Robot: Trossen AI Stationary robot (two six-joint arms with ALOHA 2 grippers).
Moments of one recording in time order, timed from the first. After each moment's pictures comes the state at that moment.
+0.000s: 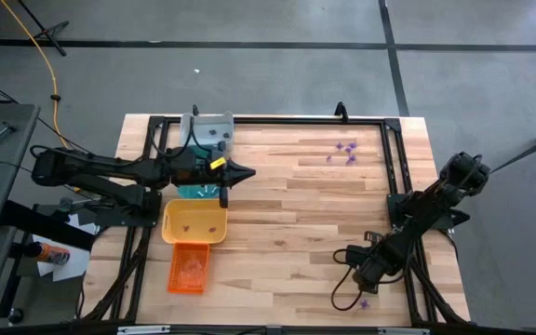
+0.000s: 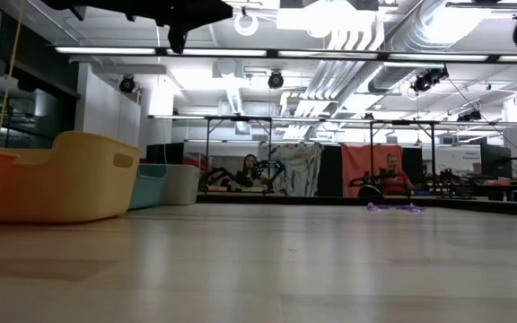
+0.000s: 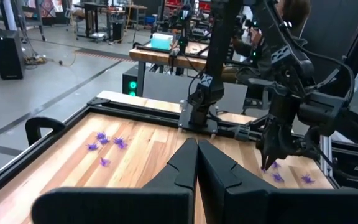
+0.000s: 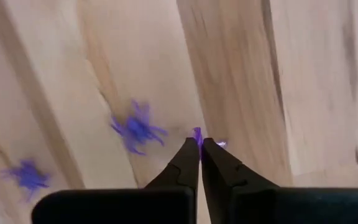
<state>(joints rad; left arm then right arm) 0.03 1.11 0.69 0.34 -0.08 -0.13 0.82 1.52 0.77 -0.69 0.00 1.07</state>
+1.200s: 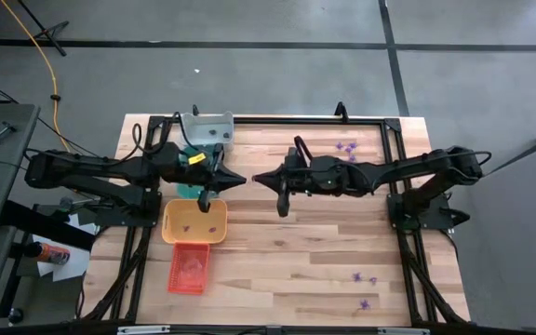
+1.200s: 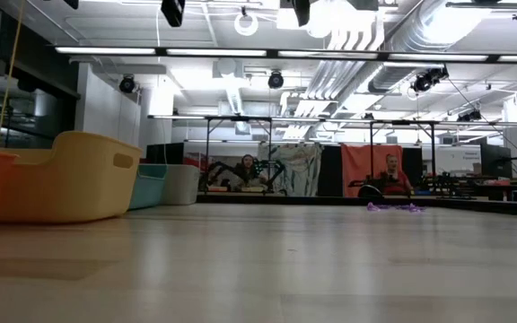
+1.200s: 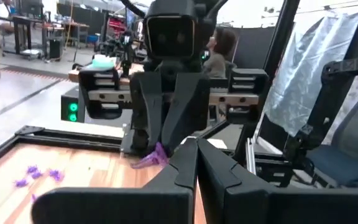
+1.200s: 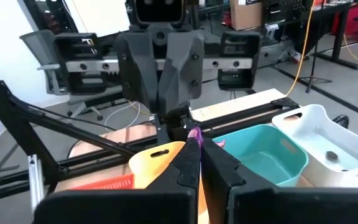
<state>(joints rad) 0.03 1.00 0.69 0.36 0.16 -0.18 0.10 1.52 1.19 0.19 0.23 0.23</state>
